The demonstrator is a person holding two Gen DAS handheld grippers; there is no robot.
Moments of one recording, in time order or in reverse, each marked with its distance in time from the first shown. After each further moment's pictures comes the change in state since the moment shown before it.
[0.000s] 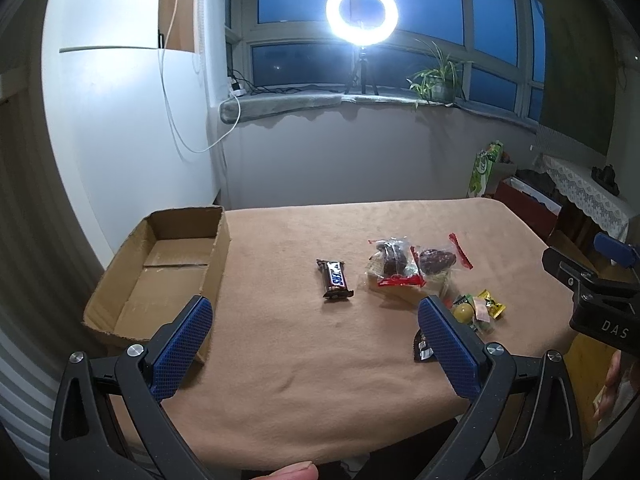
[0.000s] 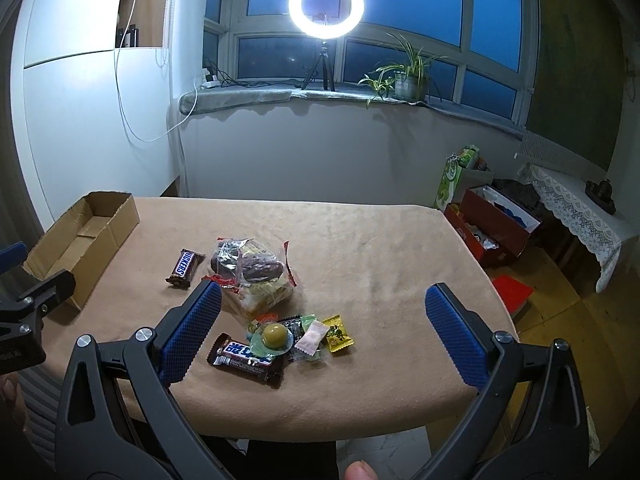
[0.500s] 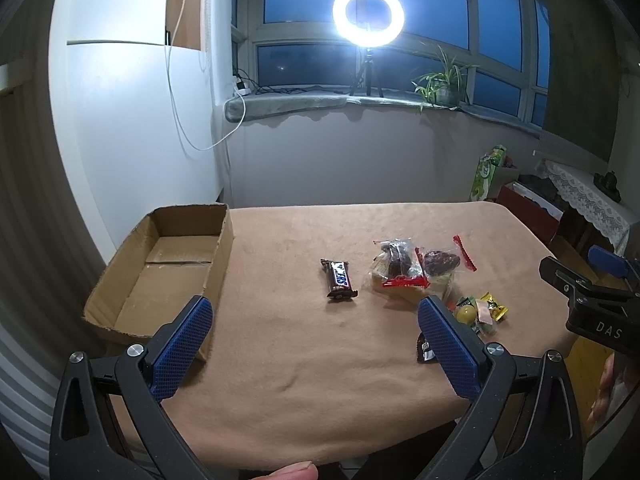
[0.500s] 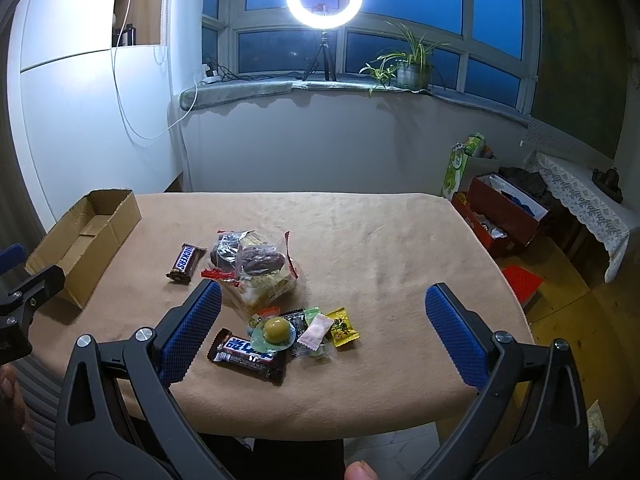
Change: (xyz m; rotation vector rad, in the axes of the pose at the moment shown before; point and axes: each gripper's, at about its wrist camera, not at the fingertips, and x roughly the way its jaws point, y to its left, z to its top) left arm -0.001 0.006 -0.001 -0.021 -0.008 0.001; right arm 0.013 -0.002 -0.004 0.020 0.028 0.021
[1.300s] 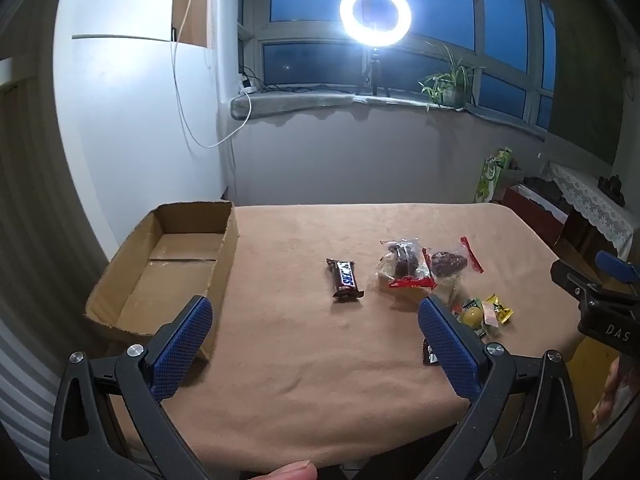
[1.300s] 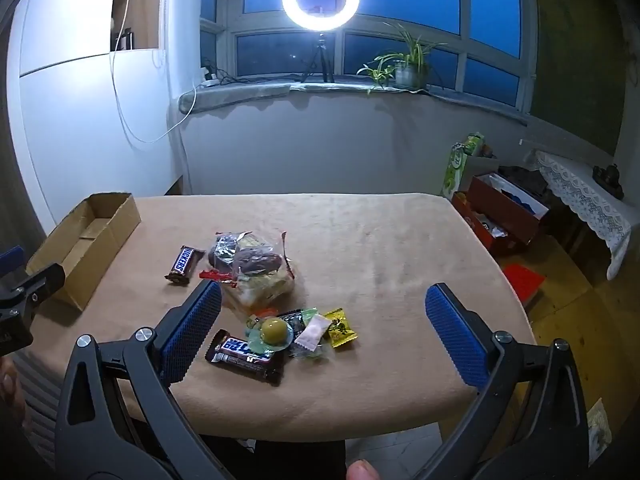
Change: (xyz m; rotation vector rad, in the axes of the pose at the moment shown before) left arm 0.006 0.003 -0.001 -0.013 -0.009 0.010; right arm -0.007 0.003 0.004 0.013 -0.007 0.010
